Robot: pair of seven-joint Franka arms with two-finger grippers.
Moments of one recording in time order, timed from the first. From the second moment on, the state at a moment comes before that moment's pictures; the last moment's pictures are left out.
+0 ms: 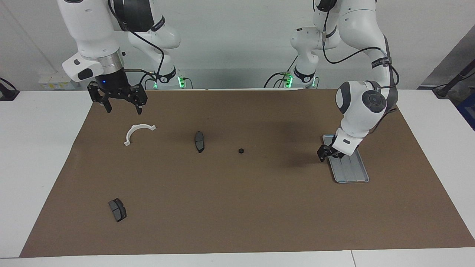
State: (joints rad) left arm -0.07 0.28 -0.07 -1.87 0.01 2.16 -0.22; right arm -0.02 0.01 0.12 -1.61 -0.08 1.69 0.15
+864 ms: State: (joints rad) left arm 0.03 0.28 -0.07 -1.87 0.01 2.16 -0.04; right arm 0.09 0.01 0.14 -1.62 0.11 1.73 0.33
